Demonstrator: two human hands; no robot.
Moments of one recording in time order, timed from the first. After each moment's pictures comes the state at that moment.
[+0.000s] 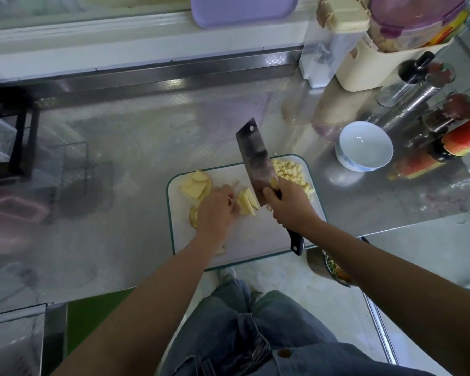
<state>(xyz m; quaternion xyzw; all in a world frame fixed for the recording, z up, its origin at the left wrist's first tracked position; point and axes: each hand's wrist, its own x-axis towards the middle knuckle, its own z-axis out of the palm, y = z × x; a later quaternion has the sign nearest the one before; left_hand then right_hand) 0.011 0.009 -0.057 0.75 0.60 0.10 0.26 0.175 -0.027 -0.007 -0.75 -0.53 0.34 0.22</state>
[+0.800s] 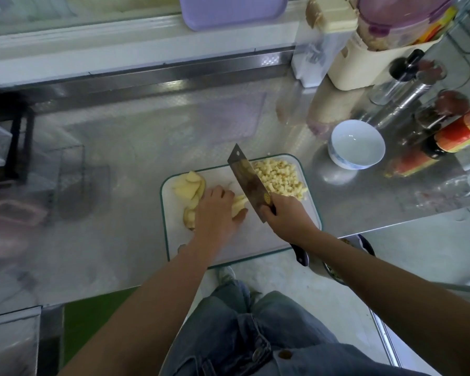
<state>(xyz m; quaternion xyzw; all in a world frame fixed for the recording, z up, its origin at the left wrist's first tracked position) 0.019 0.001 -0.061 0.84 0.53 0.04 0.13 0.185 -0.048 -0.019 -0.74 -0.58 0.32 0.12</state>
